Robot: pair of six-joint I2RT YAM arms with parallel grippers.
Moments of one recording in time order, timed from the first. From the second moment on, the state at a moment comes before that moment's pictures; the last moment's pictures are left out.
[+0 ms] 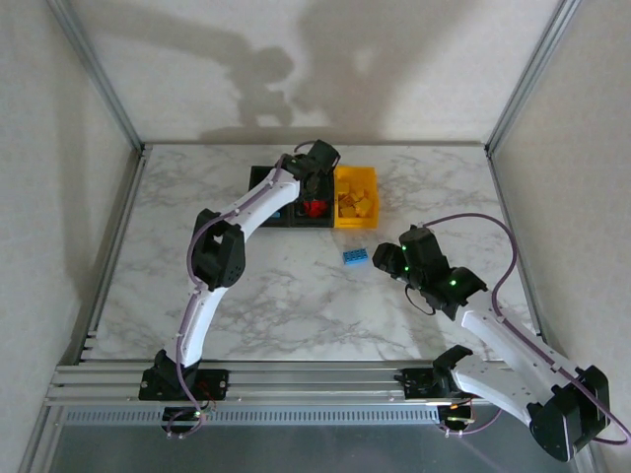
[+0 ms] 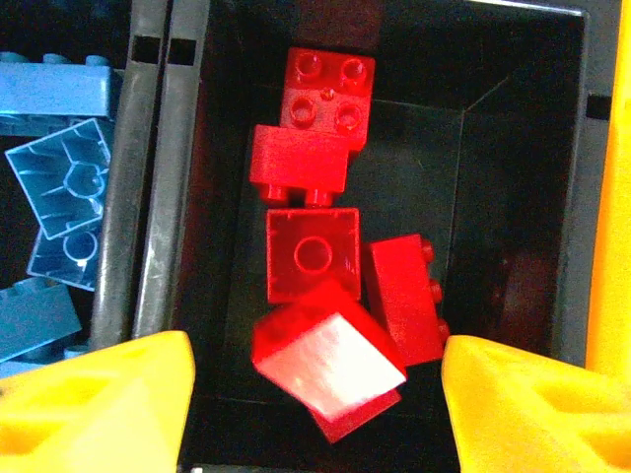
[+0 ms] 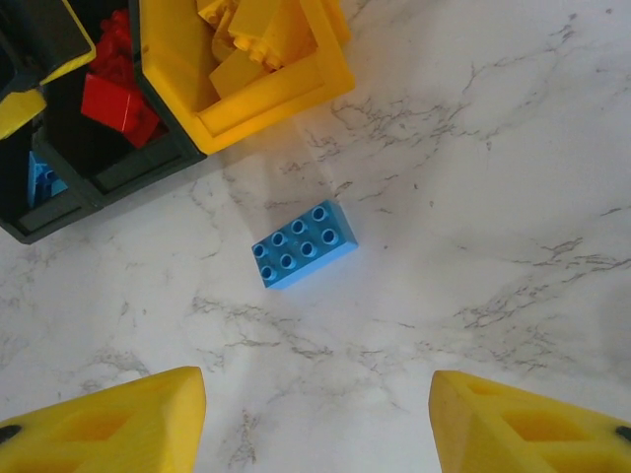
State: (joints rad) left arm -0.58 2.35 2.18 -0.92 -0.30 -0.66; right arm 0.59 0.94 0.71 -0.55 0.13 0.85
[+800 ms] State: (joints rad) left arm -0.85 2.08 1.69 -0.65 0.00 -0.30; right arm 0.43 0.73 0.70 -0.69 0.15 0.91
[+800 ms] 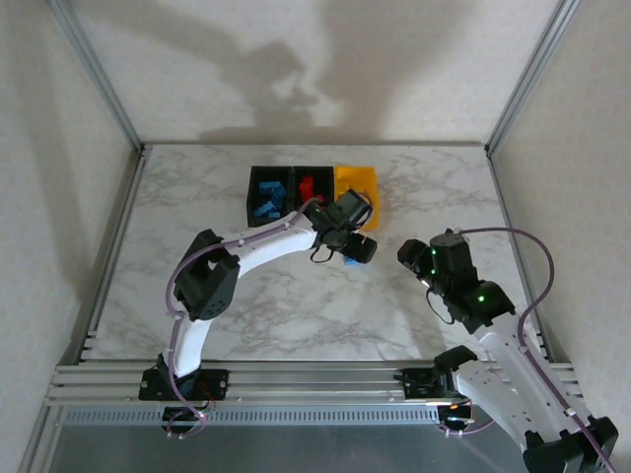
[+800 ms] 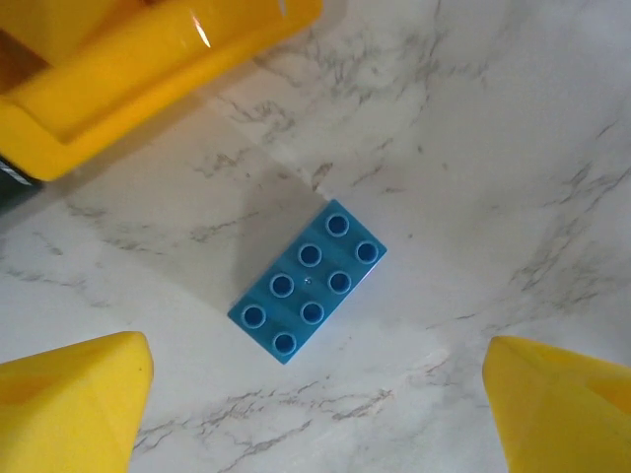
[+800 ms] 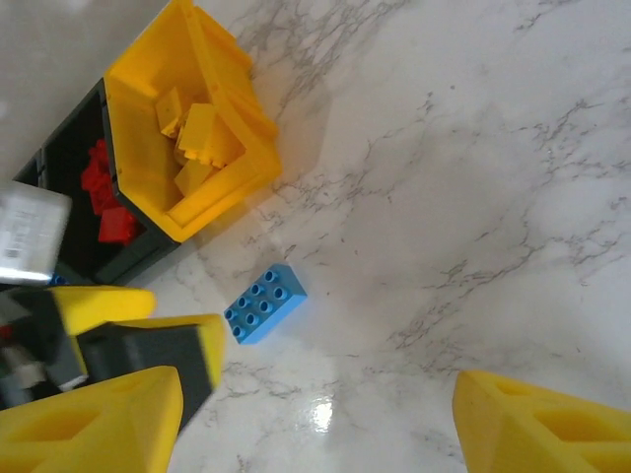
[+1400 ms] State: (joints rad) left arm -0.88 2.30 1.83 -0.68 -0.05 -0.21; right arm 0.43 0.69 0.67 -0.73 0.15 0.91
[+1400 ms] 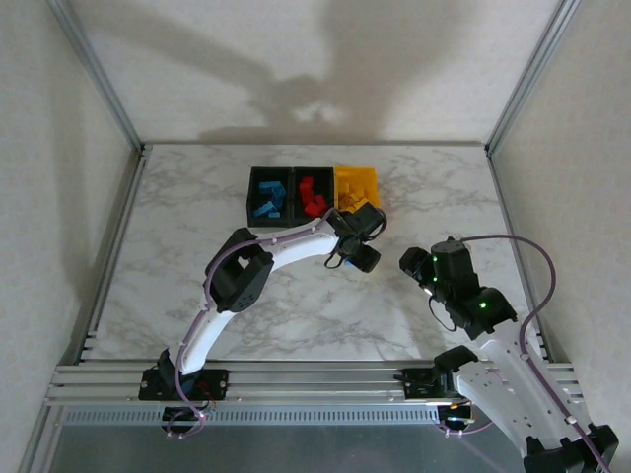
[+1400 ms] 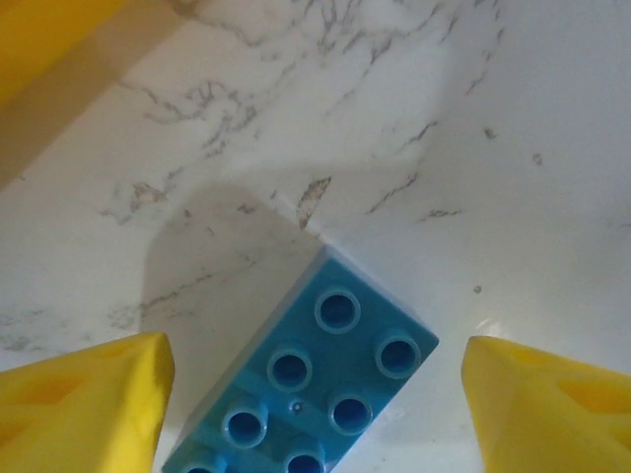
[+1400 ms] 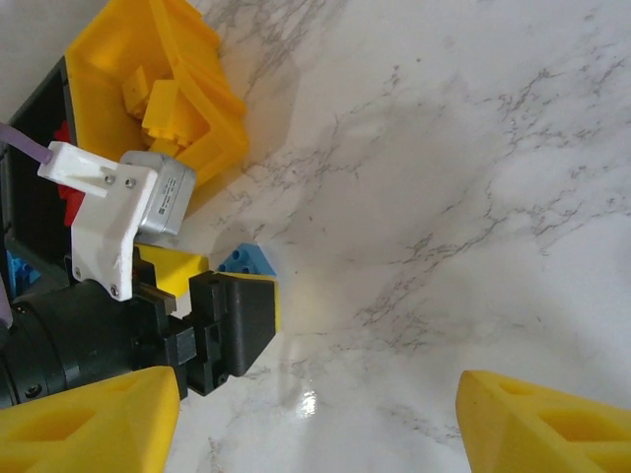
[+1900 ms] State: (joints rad) left arm -0.87 2.21 1.71 -0.68 -0.06 -0.24; right arm 0.43 0.75 0.64 -0.70 0.15 0.91
